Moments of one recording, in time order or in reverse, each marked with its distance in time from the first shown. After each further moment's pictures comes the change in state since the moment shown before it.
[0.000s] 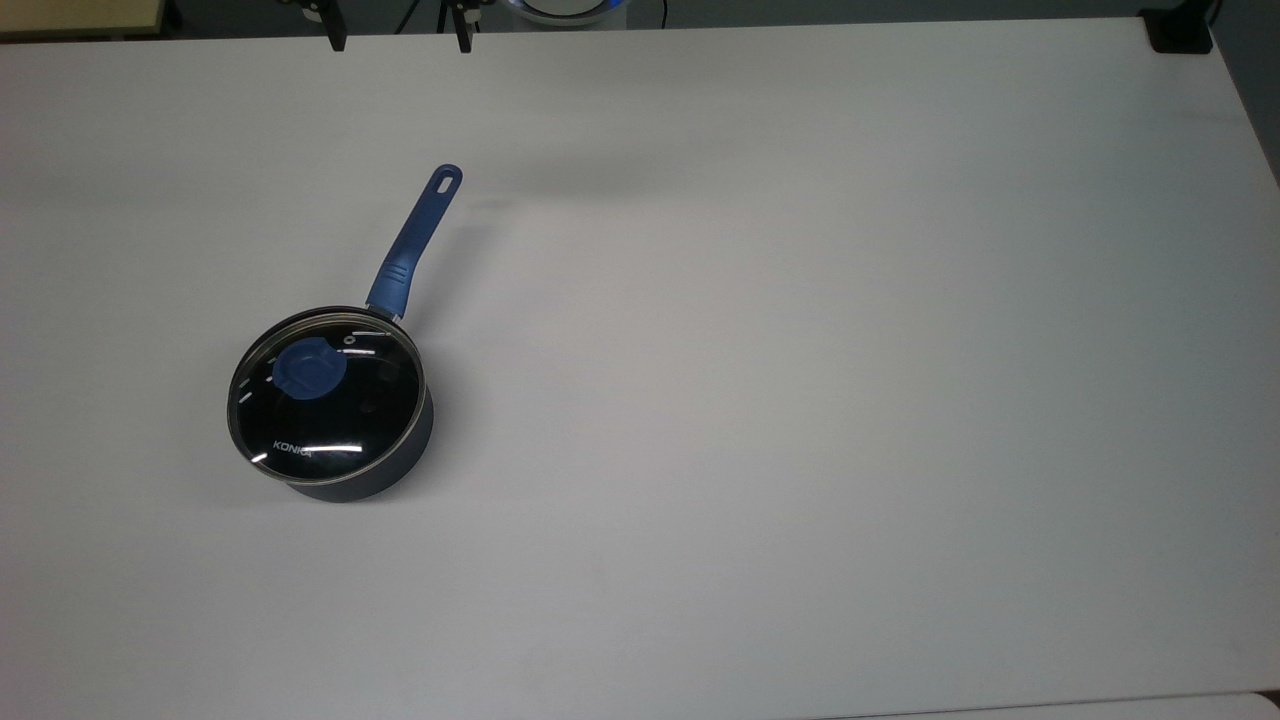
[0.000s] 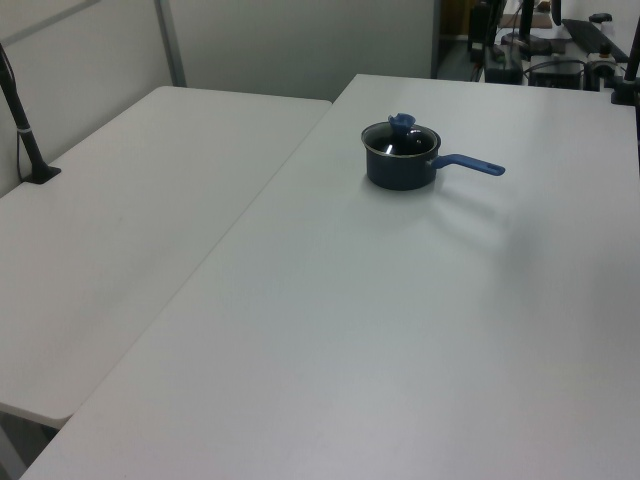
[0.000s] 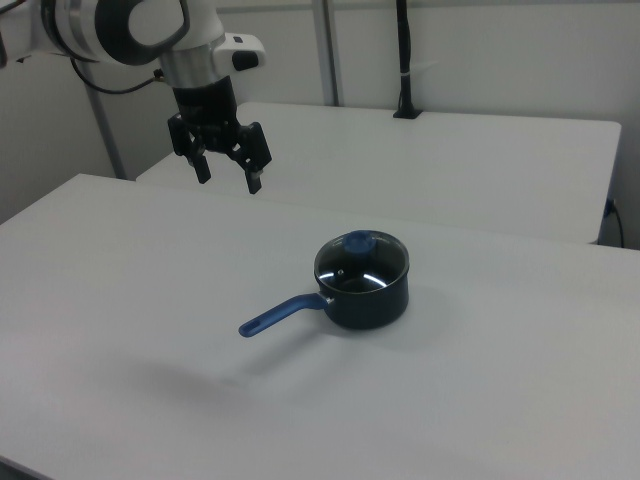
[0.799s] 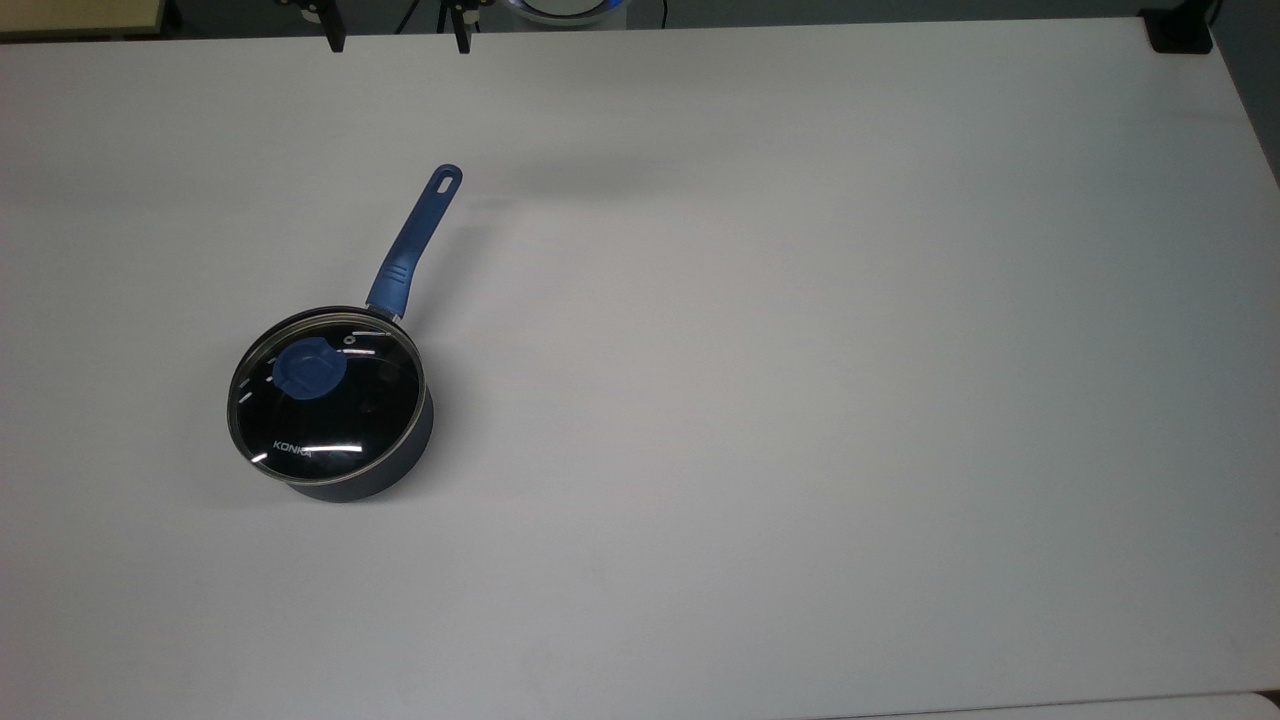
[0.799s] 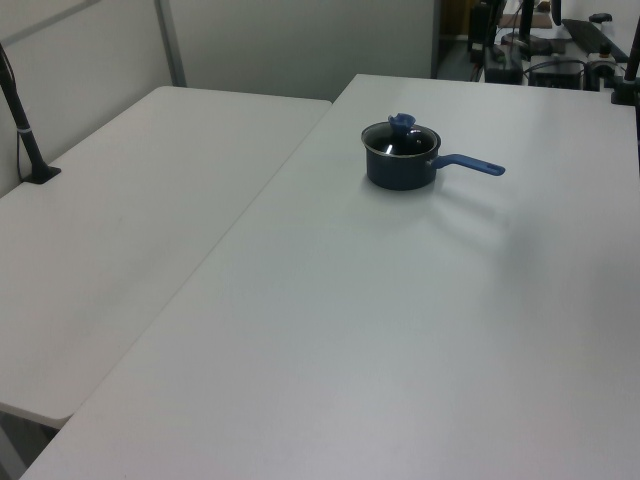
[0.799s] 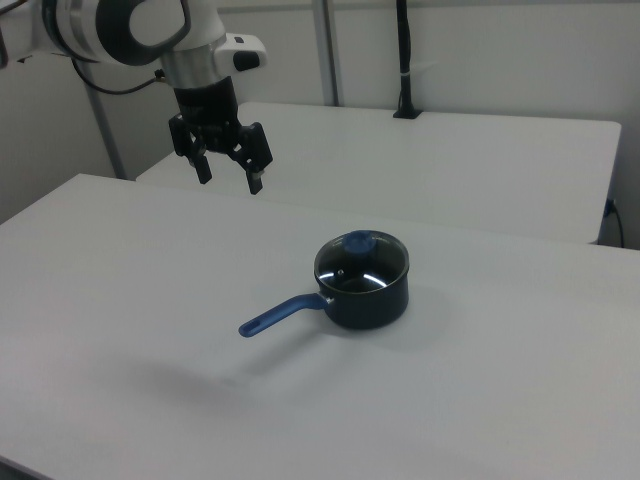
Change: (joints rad) arm 0.000 0.001 -0.002 0.000 0.000 0.000 -0.003
